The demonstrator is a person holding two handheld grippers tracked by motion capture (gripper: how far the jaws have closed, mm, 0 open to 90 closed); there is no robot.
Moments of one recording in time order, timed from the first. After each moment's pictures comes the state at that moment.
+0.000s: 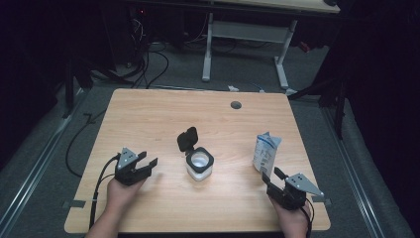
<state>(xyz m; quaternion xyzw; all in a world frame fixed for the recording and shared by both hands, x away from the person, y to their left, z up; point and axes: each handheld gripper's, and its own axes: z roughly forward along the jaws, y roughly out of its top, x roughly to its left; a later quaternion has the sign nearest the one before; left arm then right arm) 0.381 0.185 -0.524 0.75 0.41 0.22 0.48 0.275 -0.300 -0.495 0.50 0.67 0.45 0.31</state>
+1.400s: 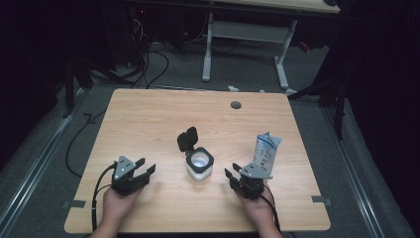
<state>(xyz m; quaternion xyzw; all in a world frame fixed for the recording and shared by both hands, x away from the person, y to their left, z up) 0.350 0.183 -0.516 0.74 0.42 0.22 0.48 0.322 -0.203 -0.514 0.42 0.75 0.43 0.27</state>
